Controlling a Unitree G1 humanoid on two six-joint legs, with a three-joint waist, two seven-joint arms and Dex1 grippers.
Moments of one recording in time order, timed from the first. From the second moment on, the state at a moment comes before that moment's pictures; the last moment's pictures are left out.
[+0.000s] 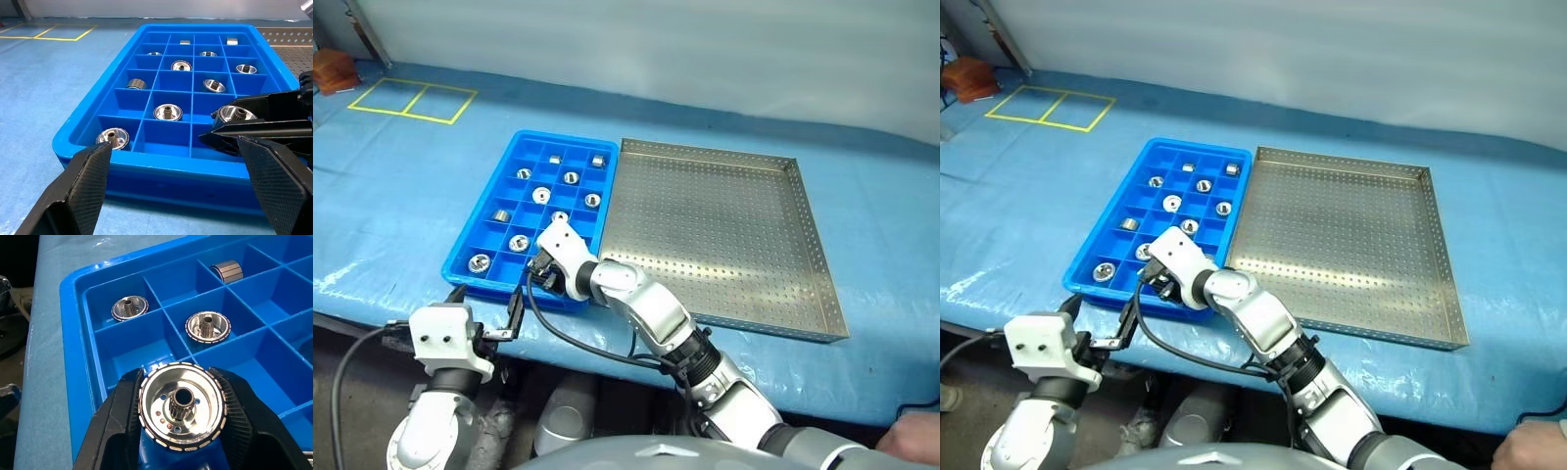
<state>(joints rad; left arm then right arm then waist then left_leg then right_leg) 0.65 0.13 0.09 -0.88 -0.18 0.34 -0.11 -0.49 0.15 0.54 0.05 0.06 0.71 0.39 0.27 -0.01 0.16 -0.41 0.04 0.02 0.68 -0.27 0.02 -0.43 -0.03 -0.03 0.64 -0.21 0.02</state>
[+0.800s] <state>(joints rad) 0.51 0.20 0.03 -0.82 -0.20 0.39 -0.19 -0.40 0.00 0.36 -0.23 0.13 0.89 0.37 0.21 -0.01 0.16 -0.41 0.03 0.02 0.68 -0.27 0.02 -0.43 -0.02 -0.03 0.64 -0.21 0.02</state>
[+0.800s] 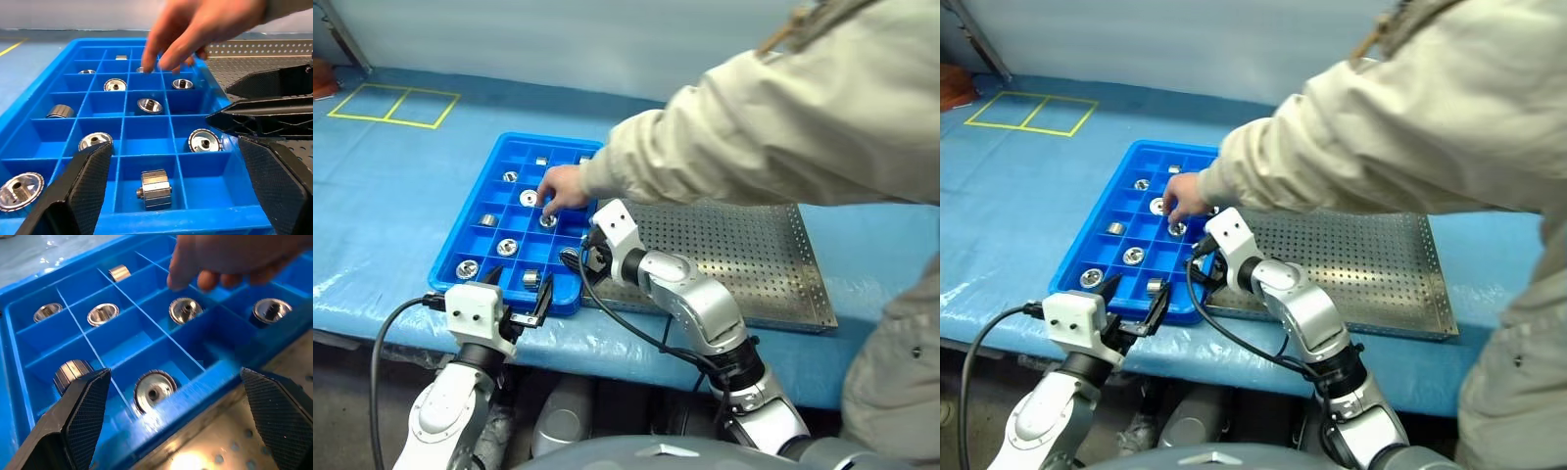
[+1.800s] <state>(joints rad) 0.47 0.21 0.00 -0.79 -0.20 0.41 -0.22 -0.37 0.00 0.37 -0.26 0.13 0.91 0.32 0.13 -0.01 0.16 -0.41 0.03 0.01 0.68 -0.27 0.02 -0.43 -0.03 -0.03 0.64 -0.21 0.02</state>
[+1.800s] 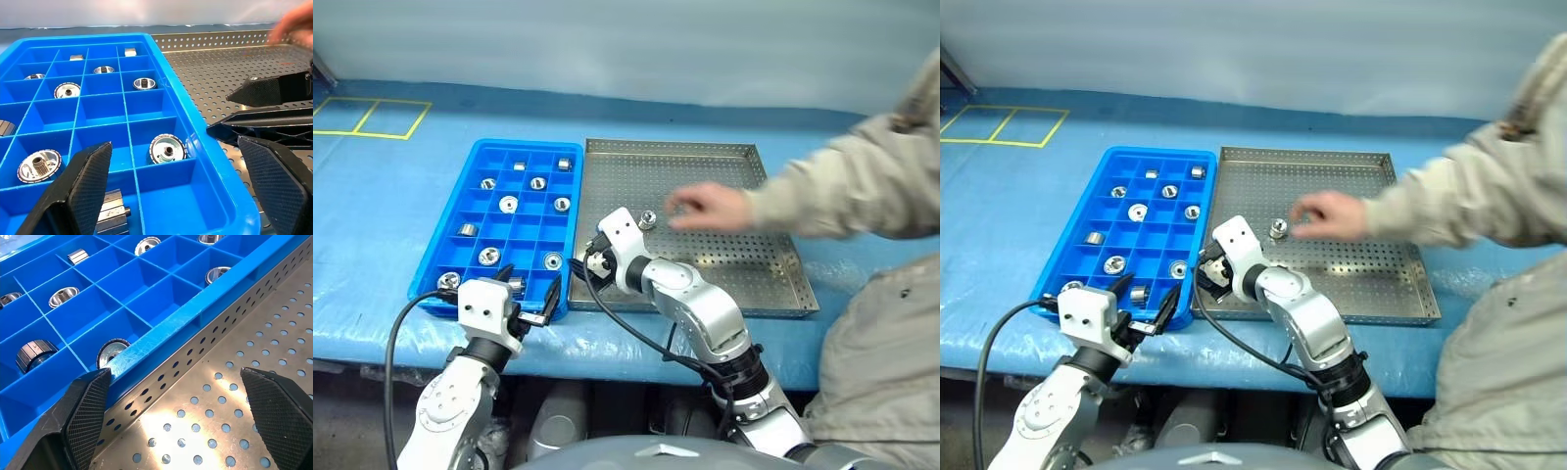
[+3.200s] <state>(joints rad) 0.38 0.18 -0.15 -0.75 -0.18 0.44 -0.14 -0.54 -0.01 0.15 0.31 0.04 0.49 0.23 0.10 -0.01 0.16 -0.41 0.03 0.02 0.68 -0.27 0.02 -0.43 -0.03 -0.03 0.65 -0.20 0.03</state>
